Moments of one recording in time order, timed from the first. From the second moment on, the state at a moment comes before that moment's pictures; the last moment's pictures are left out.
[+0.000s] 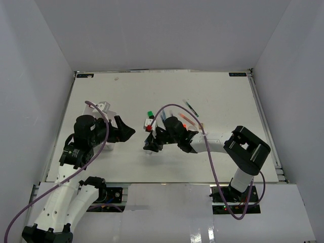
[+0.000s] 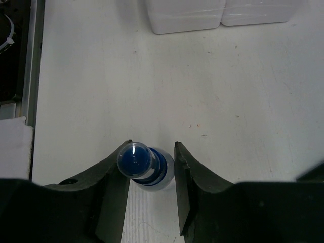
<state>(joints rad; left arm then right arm) -0.24 0.68 0.78 -0.54 0.38 -0.41 0.96 1.70 0.85 0.43 -0.51 -0.15</state>
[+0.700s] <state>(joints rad) -0.26 0.71 0.75 -0.49 0.46 -0.47 0.96 1.29 0.64 0.34 -0.36 -0.16</state>
